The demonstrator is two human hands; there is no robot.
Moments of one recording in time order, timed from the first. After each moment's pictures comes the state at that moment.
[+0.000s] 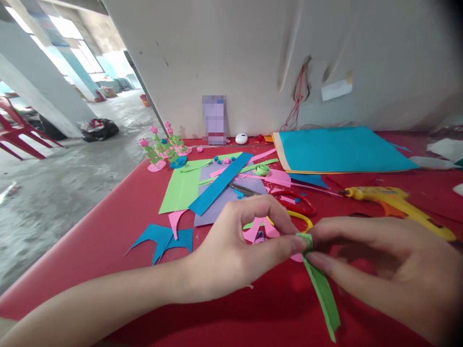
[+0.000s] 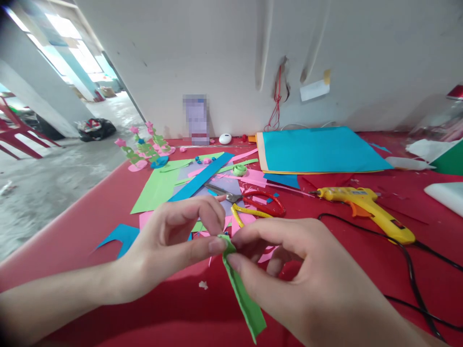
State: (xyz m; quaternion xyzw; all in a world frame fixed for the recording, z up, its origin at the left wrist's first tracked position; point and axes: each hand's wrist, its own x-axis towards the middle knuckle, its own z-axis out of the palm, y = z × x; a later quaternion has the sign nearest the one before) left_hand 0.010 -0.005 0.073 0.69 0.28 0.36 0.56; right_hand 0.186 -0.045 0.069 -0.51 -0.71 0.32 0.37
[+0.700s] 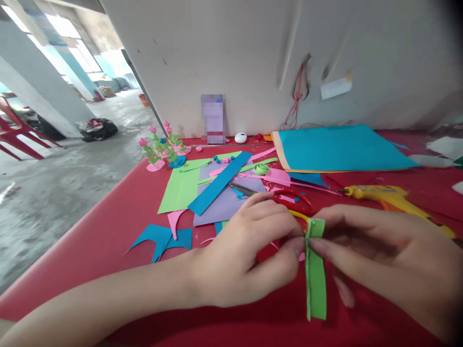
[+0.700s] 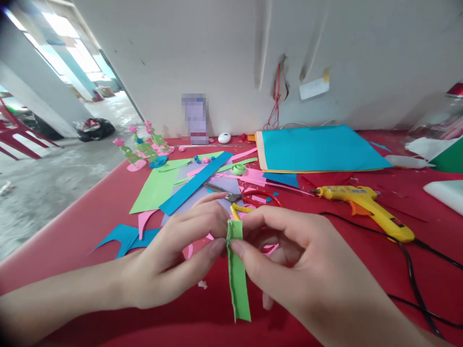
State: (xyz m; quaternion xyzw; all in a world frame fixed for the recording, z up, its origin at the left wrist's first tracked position) left_hand 0.014 -0.001 0.069 0.88 0.18 0.32 0.30; right_hand 0.187 -0.045 0.073 -0.54 -0.58 0.47 0.39
